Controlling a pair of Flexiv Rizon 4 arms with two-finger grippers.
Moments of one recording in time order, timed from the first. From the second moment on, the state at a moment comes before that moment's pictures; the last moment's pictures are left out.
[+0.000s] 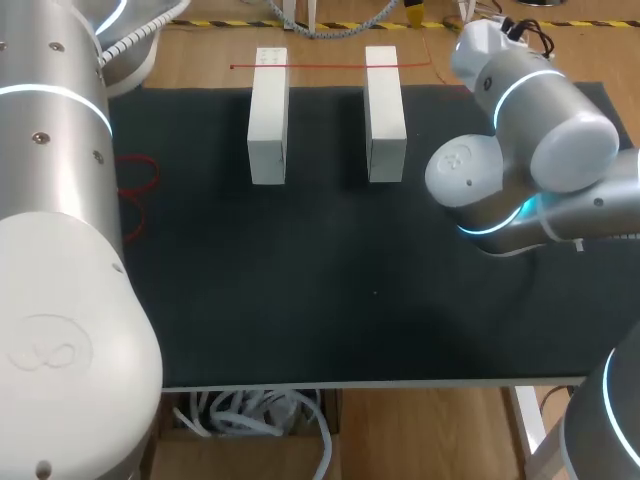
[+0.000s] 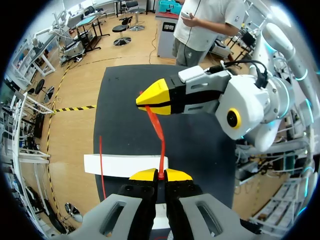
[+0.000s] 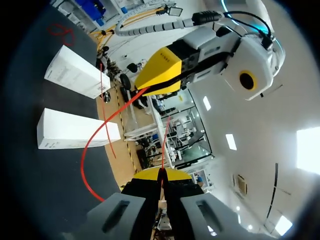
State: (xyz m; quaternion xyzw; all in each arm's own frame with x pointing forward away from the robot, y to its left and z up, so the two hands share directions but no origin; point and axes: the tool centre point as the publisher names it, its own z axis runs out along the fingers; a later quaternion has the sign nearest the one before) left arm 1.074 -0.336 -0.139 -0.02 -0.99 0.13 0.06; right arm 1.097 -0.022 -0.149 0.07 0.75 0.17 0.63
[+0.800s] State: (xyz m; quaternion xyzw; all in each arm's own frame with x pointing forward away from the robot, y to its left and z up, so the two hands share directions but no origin) left arm 1.074 -0.336 -0.139 -0.02 -0.99 0.13 0.06; right arm 1.098 -0.015 -0.138 0.00 0.74 0.11 0.67
